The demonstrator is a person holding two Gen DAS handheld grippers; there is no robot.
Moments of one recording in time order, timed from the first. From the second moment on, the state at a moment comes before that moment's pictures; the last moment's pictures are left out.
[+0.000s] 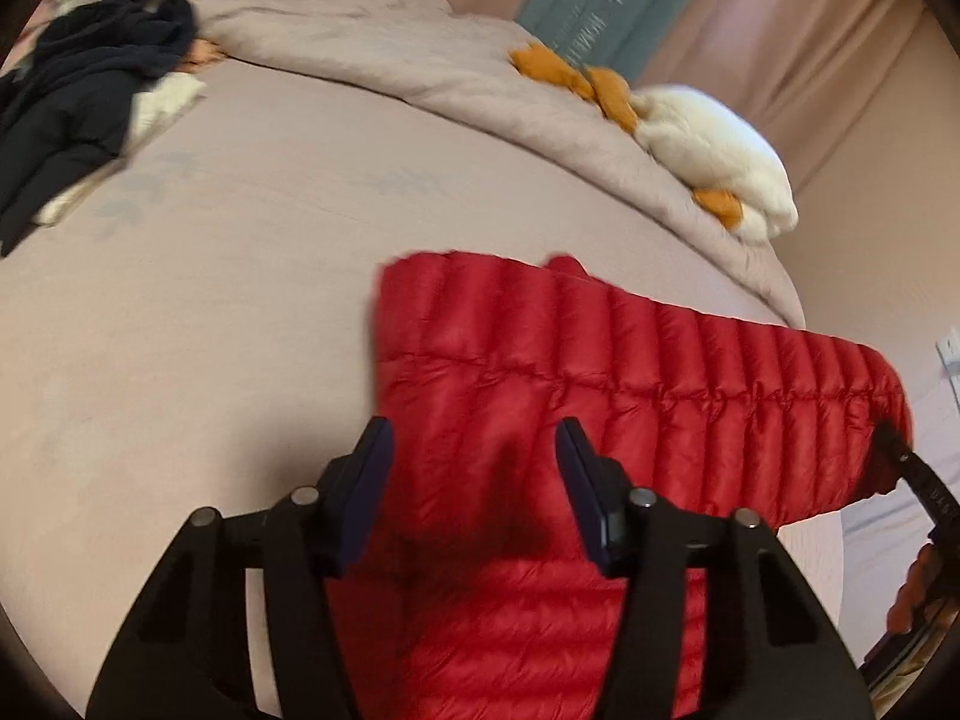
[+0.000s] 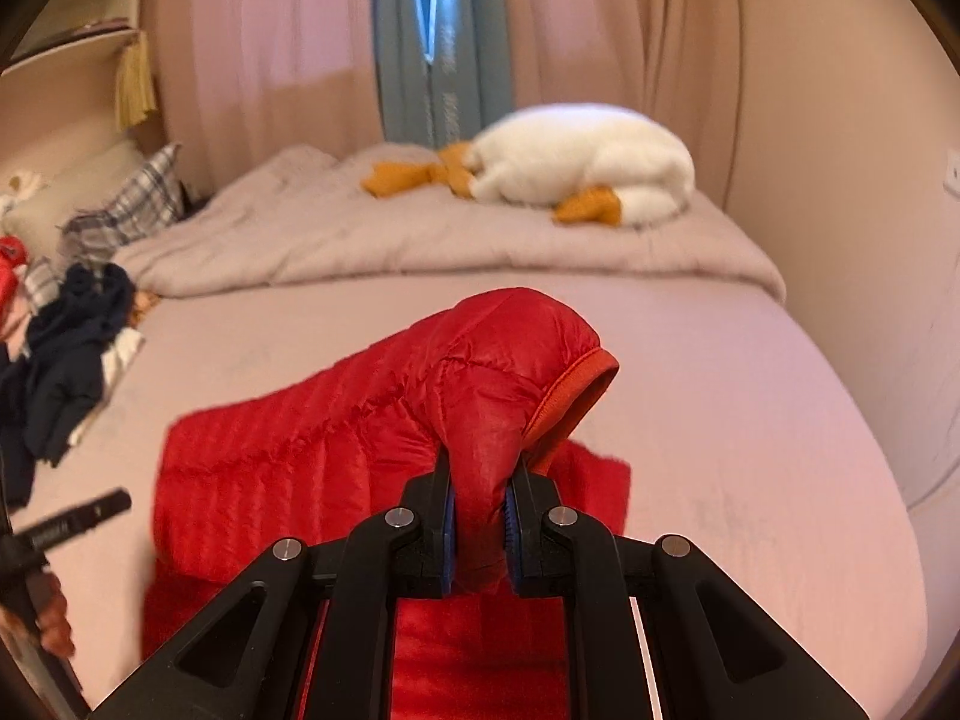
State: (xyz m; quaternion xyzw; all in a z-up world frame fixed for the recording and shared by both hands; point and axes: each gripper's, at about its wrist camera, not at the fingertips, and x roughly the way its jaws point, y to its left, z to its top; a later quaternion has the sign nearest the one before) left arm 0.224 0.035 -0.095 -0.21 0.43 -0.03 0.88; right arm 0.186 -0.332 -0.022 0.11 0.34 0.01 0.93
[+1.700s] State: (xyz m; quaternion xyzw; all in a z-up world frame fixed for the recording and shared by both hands) left arm 0.272 0.040 -0.184 -0.19 0.51 0.03 0.84; right arm 0.222 -0.344 -0.177 0.15 0.48 -0.03 0.86
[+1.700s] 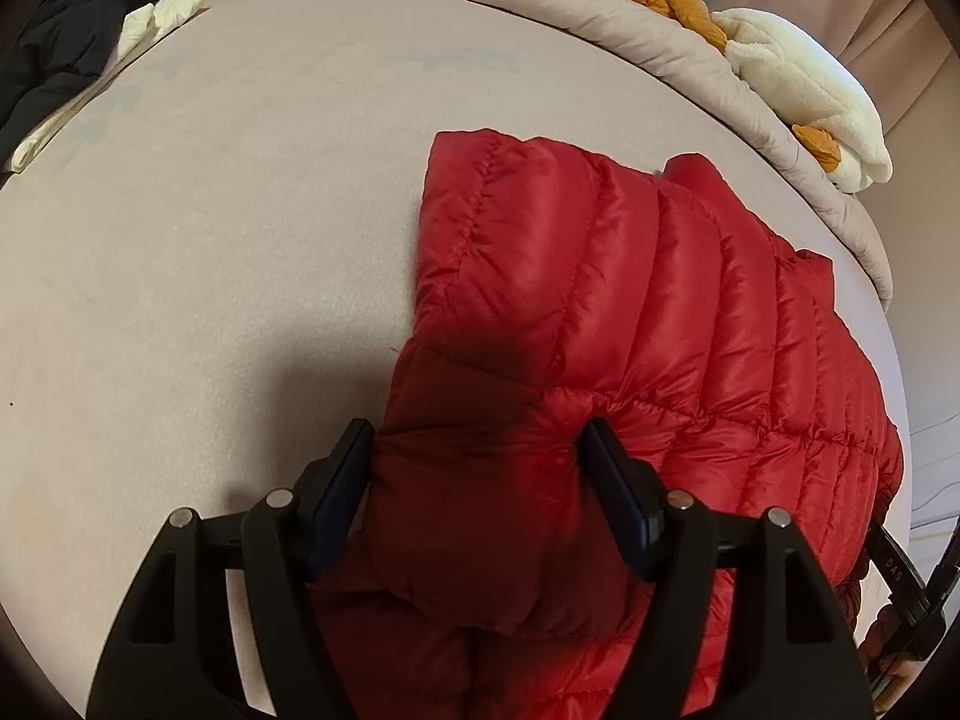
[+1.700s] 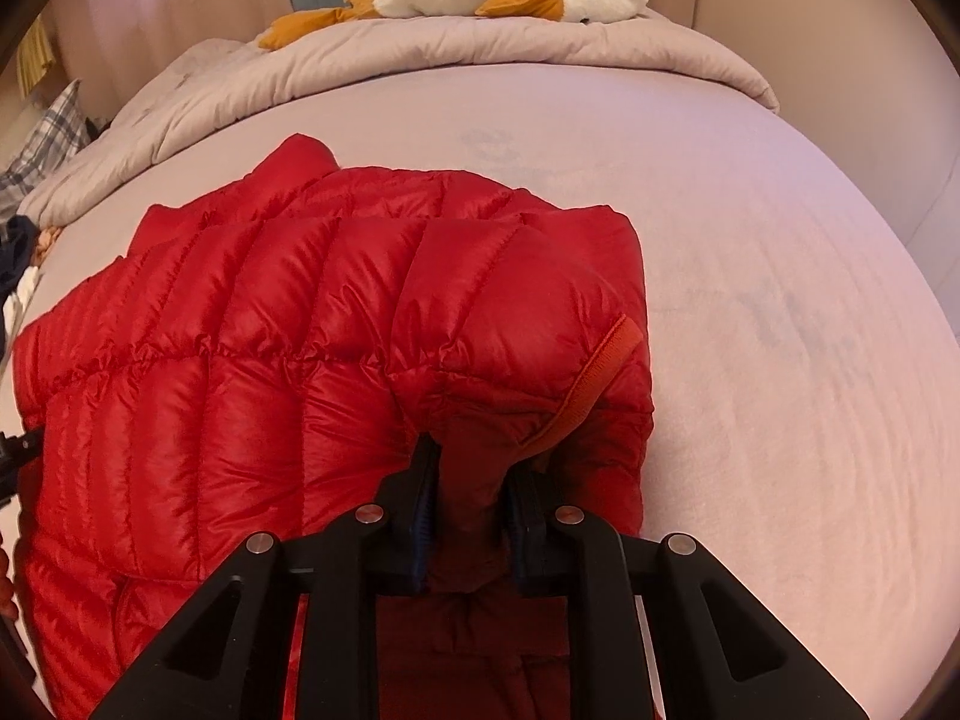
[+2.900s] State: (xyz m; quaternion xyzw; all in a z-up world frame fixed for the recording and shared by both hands) left arm 0.009 0.026 -0.015 -0.15 0.33 -0.04 0.93; right arm 0.001 -0.341 0.005 0.16 0.21 0.02 0.97
